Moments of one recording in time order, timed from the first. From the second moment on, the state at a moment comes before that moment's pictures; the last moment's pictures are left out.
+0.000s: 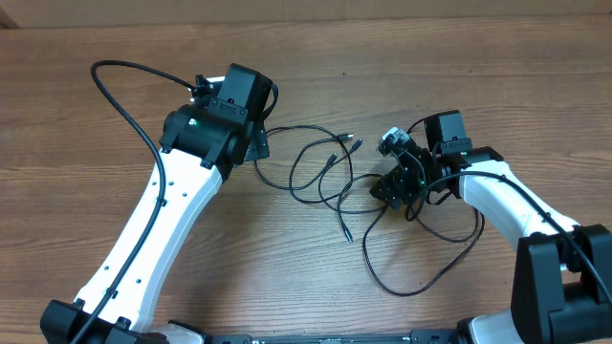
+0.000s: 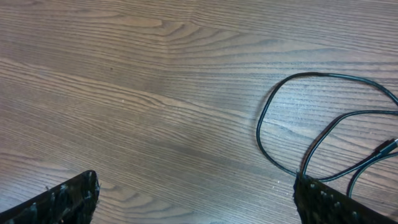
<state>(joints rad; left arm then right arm) -0.40 1.54 1.51 -1.17 -0.43 -0.54 0.17 1.66 0.94 -0.51 -0.42 -0.49</state>
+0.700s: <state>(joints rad) -0.40 1.54 1.51 -1.17 -0.43 -0.54 0.17 1.59 1.16 -0.51 -0.50 -0.13</state>
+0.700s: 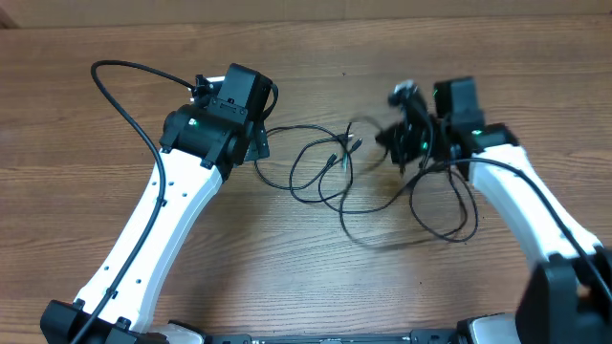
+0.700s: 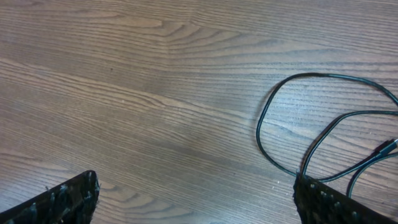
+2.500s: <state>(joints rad) -0.40 1.54 1.51 -1.17 -0.43 -0.54 -0.05 1.82 1.17 -0.68 0.04 0.30</state>
